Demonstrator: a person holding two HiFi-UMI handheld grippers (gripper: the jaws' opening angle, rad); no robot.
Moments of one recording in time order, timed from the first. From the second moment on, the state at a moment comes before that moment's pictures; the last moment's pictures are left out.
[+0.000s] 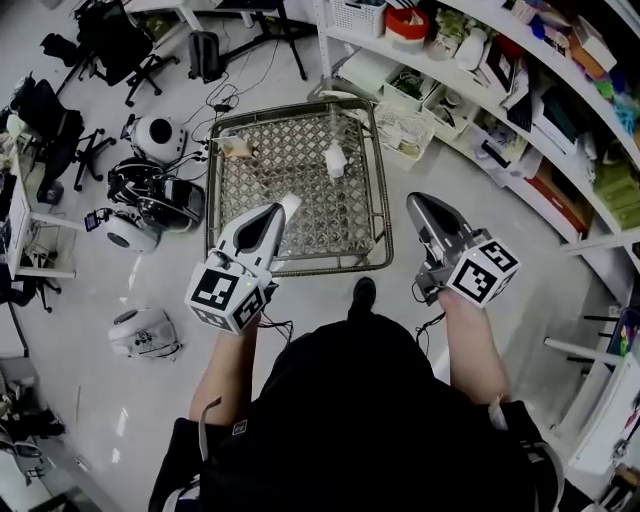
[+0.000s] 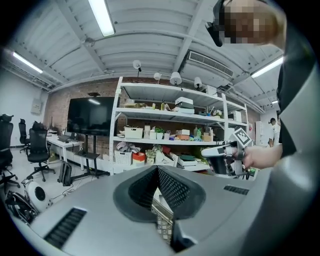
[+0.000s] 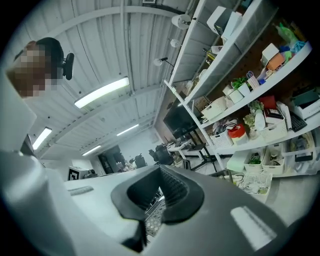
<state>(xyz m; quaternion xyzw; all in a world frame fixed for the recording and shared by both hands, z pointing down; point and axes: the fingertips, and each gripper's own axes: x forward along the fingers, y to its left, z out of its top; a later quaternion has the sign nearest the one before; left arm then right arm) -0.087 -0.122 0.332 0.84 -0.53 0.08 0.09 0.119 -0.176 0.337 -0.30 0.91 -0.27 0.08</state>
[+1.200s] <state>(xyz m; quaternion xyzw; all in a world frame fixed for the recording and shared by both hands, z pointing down) -0.137 -0.229 0.396 0.83 -0.54 0.08 0.16 0.062 -0.290 0.386 -0.29 0.90 -0.31 0.00</state>
